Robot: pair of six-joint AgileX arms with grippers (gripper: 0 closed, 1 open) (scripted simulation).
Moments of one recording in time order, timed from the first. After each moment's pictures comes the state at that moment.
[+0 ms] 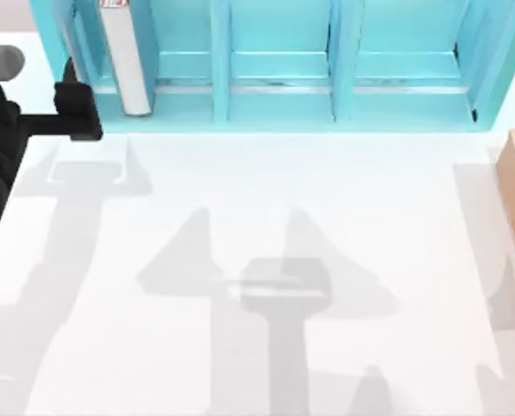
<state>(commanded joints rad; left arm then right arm) -0.21 1.39 0.49 0.84 -0.17 0.00 0.00 0.00 0.00 0.00 0.00 0.00</state>
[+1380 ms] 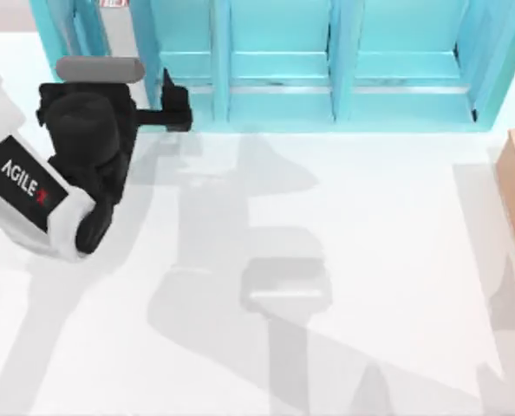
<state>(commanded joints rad) -0.30 2.23 0.95 1.18 -0.22 0.00 0.00 0.00 0.00 0.00 0.00 0.00</state>
